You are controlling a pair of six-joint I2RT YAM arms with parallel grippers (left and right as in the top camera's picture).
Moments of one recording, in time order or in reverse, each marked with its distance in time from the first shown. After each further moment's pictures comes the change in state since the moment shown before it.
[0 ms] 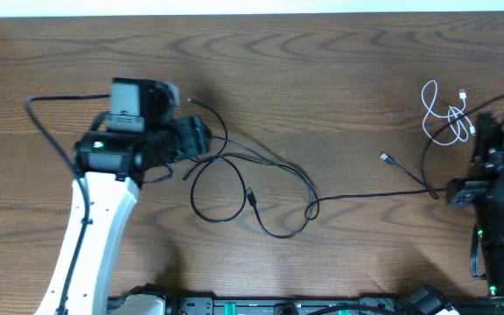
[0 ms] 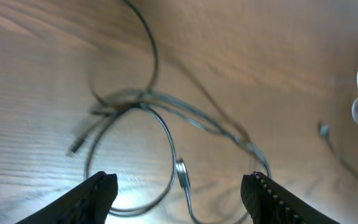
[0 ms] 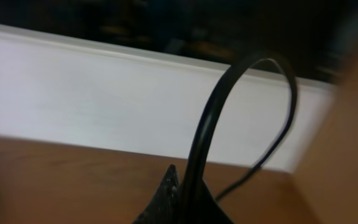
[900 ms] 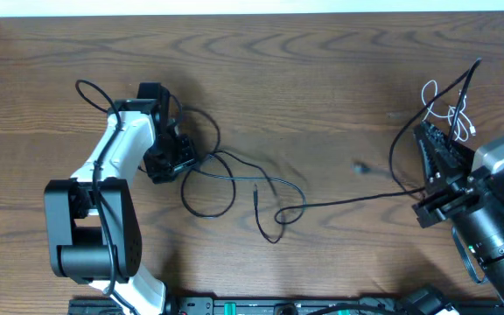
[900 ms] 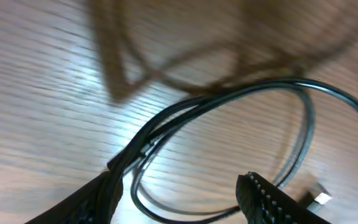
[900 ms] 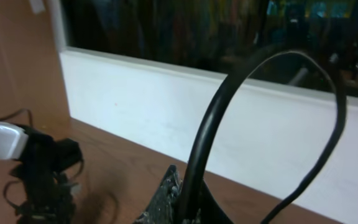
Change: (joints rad) left arm 0.131 0.502 -0.011 -0.058 -0.081 0.032; right arm 0.000 0.000 0.000 0.064 -0.550 0.099
